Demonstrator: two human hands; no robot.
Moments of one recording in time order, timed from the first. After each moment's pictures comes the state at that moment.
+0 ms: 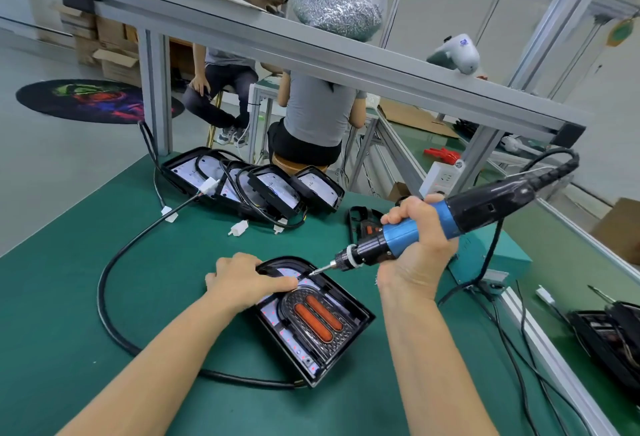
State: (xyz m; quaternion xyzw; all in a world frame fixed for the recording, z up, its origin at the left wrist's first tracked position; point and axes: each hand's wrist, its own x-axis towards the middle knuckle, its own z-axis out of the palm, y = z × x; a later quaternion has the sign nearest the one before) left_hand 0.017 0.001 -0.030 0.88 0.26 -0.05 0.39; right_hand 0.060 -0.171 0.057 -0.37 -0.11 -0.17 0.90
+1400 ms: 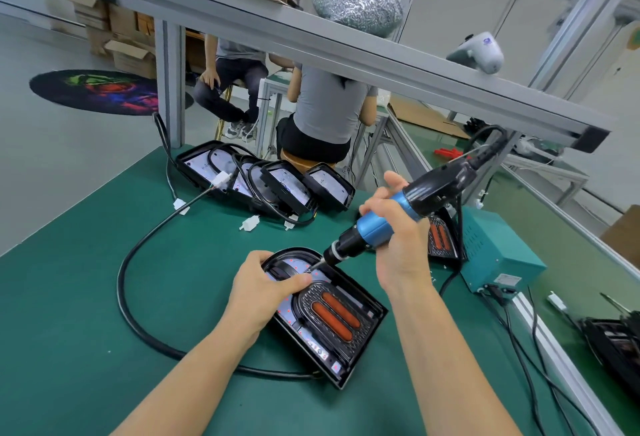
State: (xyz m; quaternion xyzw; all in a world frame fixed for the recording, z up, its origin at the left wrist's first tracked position) left_hand 0.007 -0.014 -0.059 0.69 0.23 0.18 0.66; right_hand 0.077 -0.152 0.050 -0.55 -0.16 -0.03 0.82
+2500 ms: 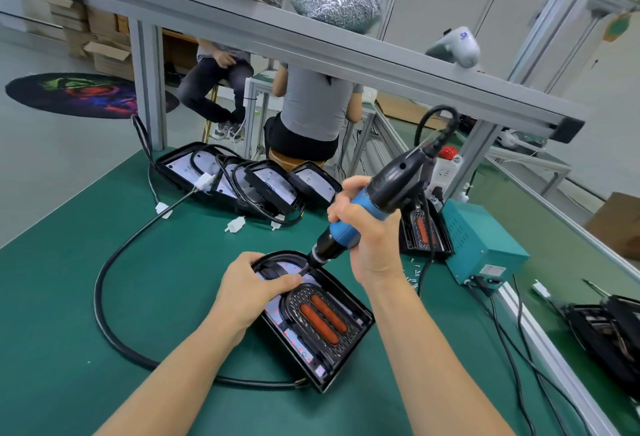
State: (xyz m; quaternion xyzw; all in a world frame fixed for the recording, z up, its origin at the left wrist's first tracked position) left_hand 0.010 -0.015 -0.056 0.71 0.23 0.13 0.66; right_hand 0.076 -0.149 0.042 -0.55 -0.30 -0.01 0.78
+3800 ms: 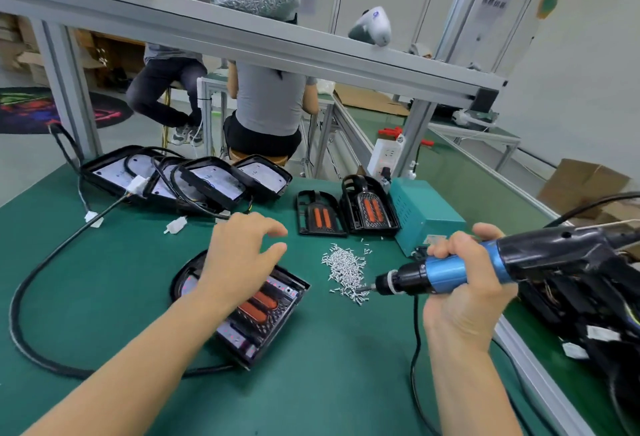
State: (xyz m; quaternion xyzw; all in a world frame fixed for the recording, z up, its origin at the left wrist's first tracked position) left_hand 0.023 -0.069 0.007 0.91 0.01 0.24 0.33; right_hand 0.034 -0.299 0.039 -0.44 -0.05 -0.32 0.84
